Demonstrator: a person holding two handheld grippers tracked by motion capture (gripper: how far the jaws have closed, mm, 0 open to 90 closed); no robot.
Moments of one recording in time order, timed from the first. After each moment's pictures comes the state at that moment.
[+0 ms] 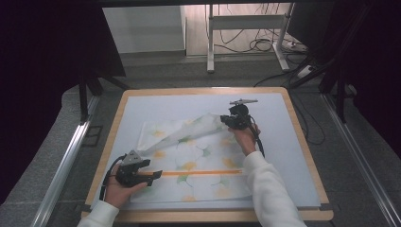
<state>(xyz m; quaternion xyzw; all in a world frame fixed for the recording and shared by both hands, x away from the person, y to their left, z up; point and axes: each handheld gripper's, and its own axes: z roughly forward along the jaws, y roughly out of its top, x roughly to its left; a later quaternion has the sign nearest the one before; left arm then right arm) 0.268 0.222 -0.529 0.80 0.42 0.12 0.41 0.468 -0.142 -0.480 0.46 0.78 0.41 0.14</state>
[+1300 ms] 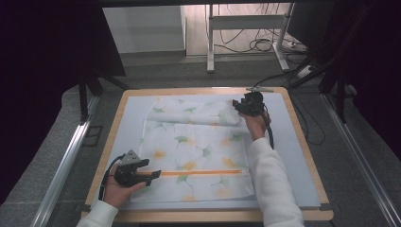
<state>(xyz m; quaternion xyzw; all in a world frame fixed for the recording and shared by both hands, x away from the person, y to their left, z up) 0.268 0.226 -0.528 0.80 0.42 0.12 0.41 0.508 -0.182 -0.464 0.50 0.72 0.44 0.22</state>
